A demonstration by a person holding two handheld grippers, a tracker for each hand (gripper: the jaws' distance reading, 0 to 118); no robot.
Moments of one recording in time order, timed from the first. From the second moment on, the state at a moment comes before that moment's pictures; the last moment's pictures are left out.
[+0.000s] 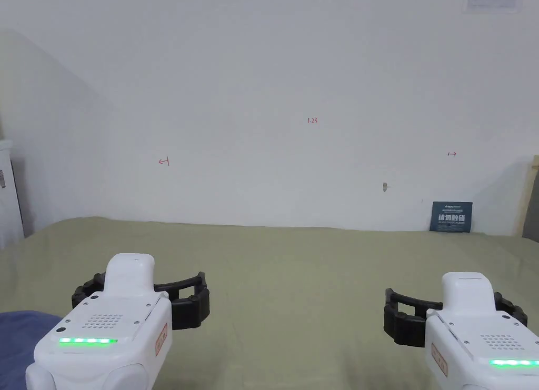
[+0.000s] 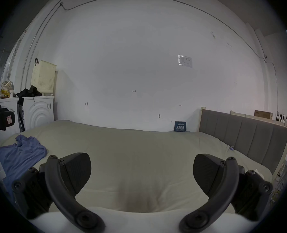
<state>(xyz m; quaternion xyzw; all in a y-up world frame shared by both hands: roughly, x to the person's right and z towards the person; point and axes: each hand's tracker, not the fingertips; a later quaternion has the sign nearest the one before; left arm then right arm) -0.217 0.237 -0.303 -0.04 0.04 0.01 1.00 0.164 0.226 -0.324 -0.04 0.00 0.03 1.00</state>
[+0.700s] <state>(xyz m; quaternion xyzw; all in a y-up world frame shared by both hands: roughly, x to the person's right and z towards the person) -0.221 0.236 -0.303 -0.05 0.05 0.02 1.00 0.166 0.222 -0.326 -0.04 0.00 0.03 1.00</state>
